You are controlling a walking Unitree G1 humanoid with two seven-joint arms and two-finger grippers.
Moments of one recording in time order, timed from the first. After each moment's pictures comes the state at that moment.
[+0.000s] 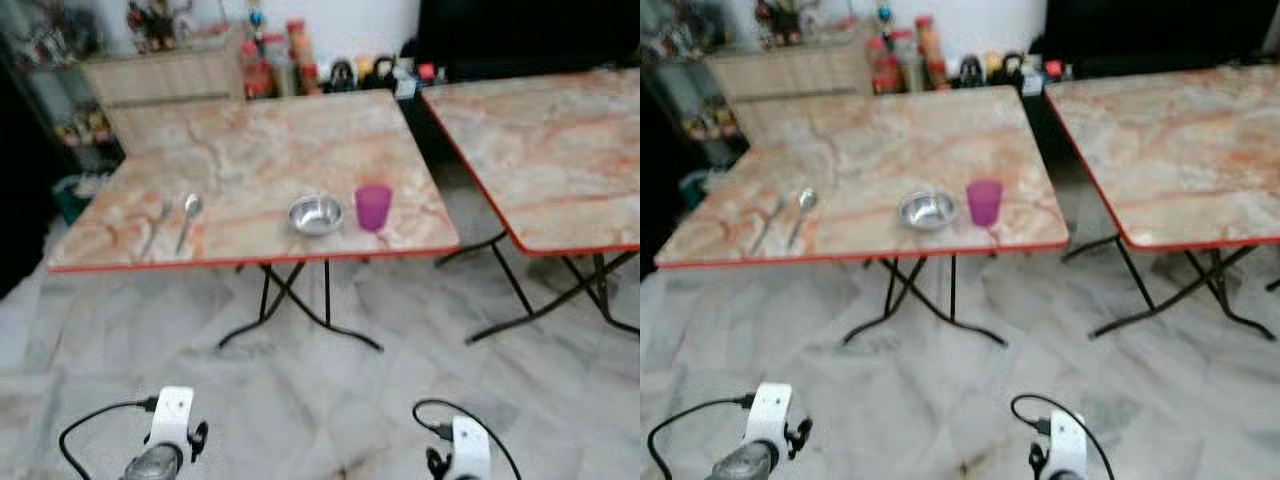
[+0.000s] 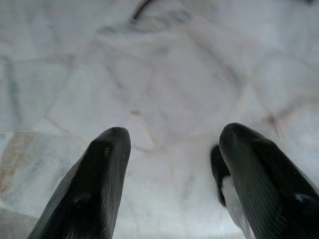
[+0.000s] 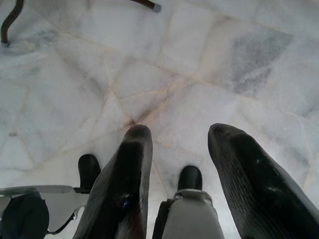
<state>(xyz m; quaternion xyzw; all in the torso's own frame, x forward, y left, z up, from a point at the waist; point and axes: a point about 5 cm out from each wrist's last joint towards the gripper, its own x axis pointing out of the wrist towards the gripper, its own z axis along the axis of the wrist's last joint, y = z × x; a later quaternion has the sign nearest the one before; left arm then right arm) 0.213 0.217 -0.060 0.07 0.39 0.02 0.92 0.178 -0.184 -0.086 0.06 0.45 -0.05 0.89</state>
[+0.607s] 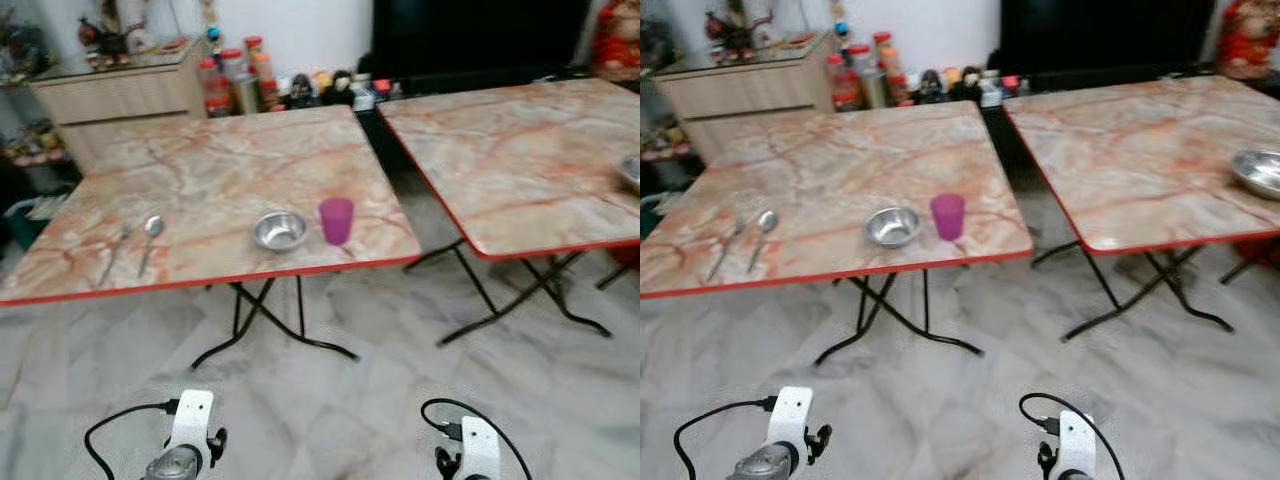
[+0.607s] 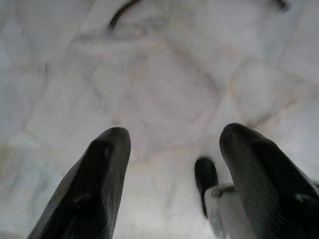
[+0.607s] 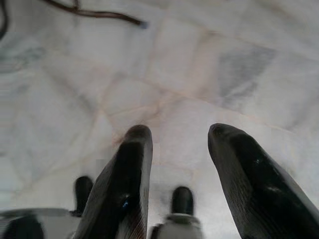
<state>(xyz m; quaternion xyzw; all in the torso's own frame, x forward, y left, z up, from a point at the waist) 0.217 0.208 -0.061 0.06 0.40 0.02 0.91 0.185 -0.185 -0.083 0.06 0.44 -0.05 0.89</state>
